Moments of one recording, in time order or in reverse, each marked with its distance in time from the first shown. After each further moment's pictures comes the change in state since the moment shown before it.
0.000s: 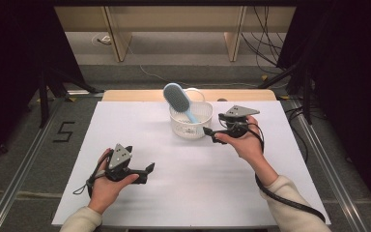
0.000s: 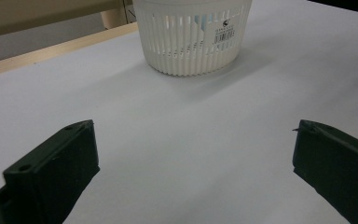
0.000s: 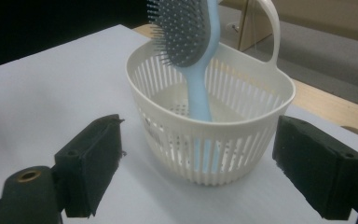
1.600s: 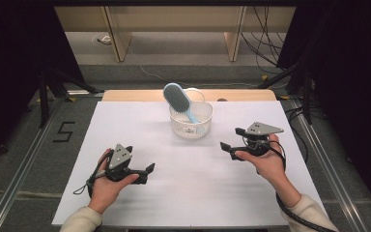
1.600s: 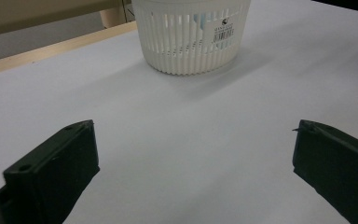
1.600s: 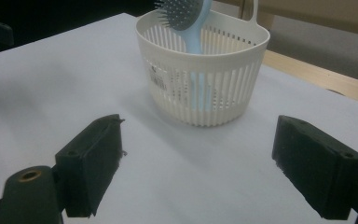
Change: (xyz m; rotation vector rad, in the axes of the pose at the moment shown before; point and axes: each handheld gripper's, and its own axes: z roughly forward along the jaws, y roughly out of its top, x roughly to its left) left arm 0.000 0.000 0.000 0.004 -0.002 0.003; right arm -0.001 -0.042 -0.059 0.001 -0.001 0.013
